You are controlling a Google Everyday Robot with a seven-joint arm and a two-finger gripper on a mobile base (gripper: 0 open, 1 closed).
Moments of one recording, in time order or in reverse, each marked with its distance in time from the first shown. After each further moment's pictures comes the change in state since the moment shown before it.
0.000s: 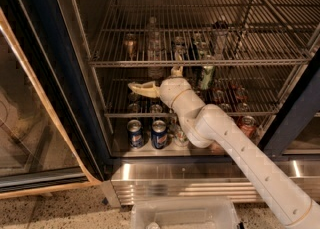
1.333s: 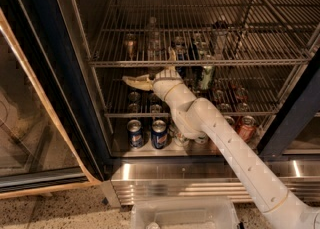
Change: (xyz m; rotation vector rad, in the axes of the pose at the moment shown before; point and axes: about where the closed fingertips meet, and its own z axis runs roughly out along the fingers) arm 0.004 0.001 0.037 -0.005 -0.067 0.014
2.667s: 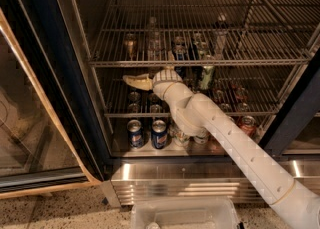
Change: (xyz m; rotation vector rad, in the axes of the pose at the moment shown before) arm 0.029 -0.005 0.008 0.015 0.128 0.104
